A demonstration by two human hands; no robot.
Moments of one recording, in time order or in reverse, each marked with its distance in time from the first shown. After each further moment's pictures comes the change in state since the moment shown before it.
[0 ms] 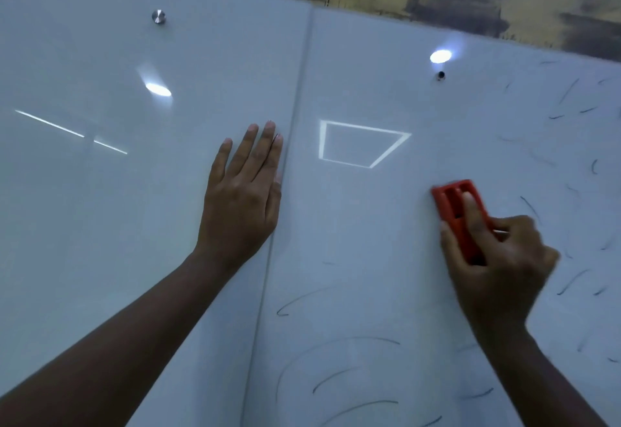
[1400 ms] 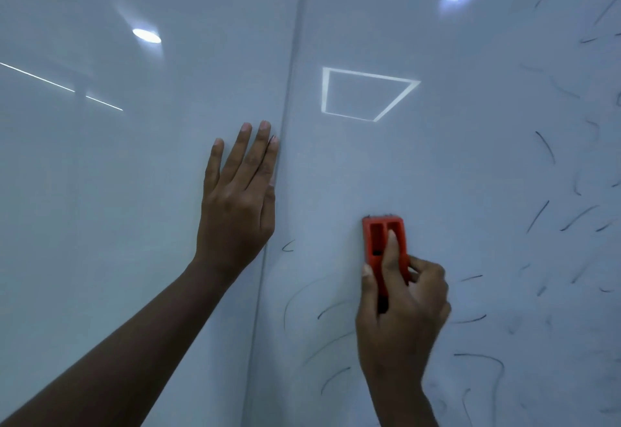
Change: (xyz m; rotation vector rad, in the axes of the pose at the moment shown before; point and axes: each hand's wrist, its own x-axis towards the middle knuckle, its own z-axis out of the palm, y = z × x) left_hand -0.086 0.017 -0.011 -0.095 -0.045 -0.017; right_hand -0.137 -0.122 -0.055 0.264 -0.308 0.341
